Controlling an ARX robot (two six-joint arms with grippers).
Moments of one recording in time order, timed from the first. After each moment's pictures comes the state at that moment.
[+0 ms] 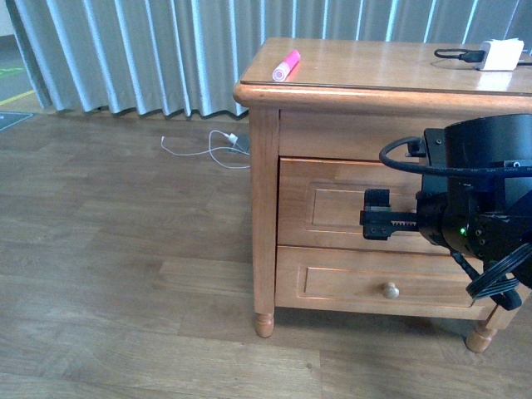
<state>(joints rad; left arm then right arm) 0.00 0.00 0.02 0.00 0.00 0.00 0.22 2.22 1.10 0.63 0.20 0.12</state>
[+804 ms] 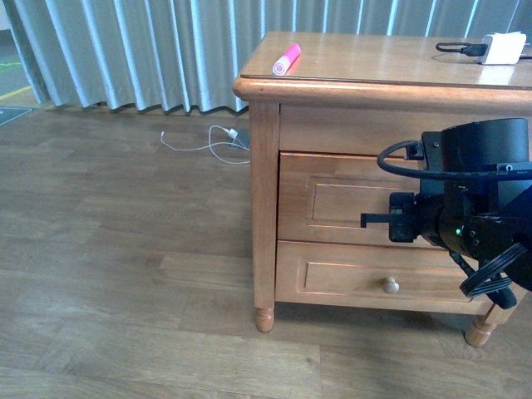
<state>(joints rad) 0.00 0.00 0.02 0.00 0.00 0.00 0.21 2.25 1.12 0.63 0.21 0.10</state>
